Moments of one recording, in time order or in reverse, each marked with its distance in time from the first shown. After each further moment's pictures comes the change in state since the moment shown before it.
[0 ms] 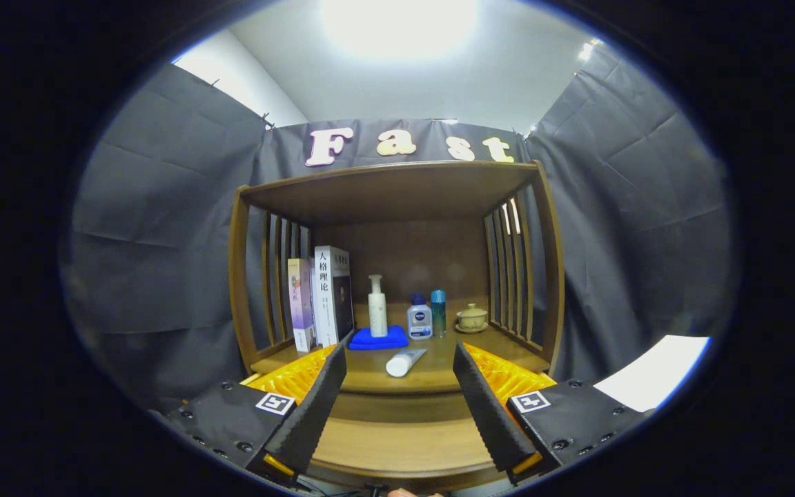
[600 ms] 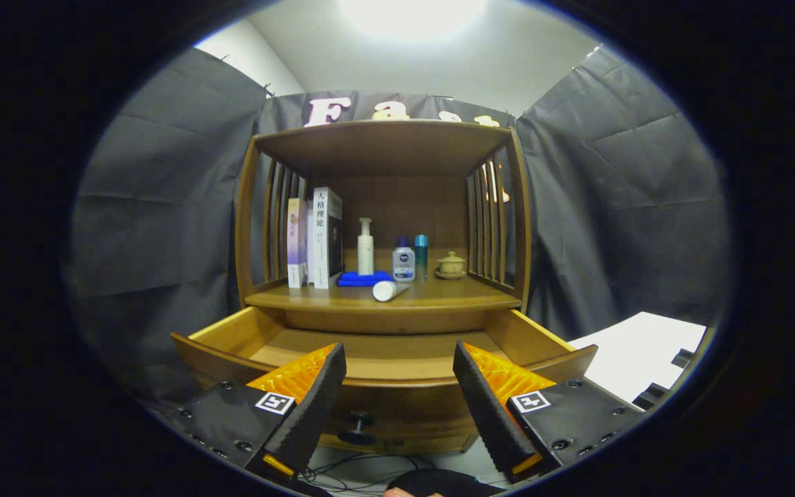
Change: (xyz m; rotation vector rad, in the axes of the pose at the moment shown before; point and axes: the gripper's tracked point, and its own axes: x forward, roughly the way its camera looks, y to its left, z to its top) arm -0.077 -0.011 -0.098 -0.056 0.143 -0.071
